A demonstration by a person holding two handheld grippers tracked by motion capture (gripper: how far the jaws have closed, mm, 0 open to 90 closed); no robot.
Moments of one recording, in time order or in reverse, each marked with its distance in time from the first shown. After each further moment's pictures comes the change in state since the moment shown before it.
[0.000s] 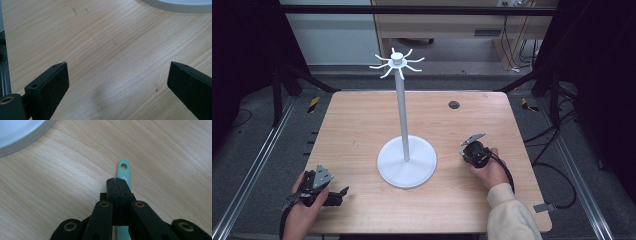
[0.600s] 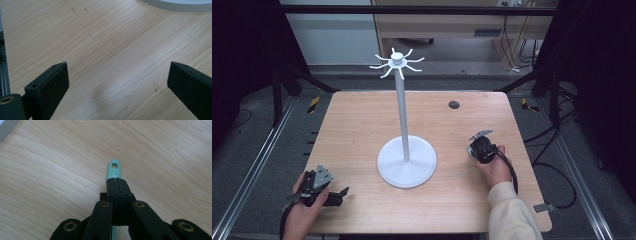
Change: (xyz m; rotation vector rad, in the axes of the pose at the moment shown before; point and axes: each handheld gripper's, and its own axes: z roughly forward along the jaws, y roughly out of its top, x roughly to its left) left arm -0.001 0.000 0.000 0.004 -0.003 0.003; right arm -0.022 -0.003 -0.002 -0.001 -0.089 0.098
